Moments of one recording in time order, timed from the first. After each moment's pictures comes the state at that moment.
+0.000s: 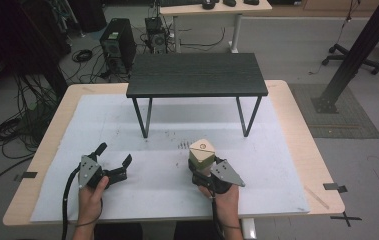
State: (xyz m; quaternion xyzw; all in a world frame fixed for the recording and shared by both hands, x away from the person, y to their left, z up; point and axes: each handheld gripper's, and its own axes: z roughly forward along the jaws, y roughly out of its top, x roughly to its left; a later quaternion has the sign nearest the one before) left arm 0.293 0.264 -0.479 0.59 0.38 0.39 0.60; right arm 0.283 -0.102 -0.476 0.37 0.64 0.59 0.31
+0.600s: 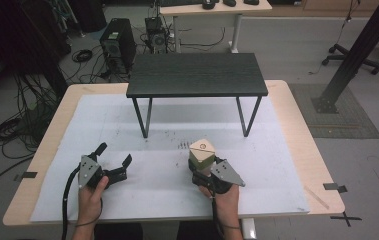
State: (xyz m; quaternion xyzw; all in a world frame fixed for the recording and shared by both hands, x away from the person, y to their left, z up) left arm 0.293 0.264 -0.479 0.59 0.38 0.39 0.60; right arm 0.284 -0.103 -0.476 0.37 0.65 0.59 0.31
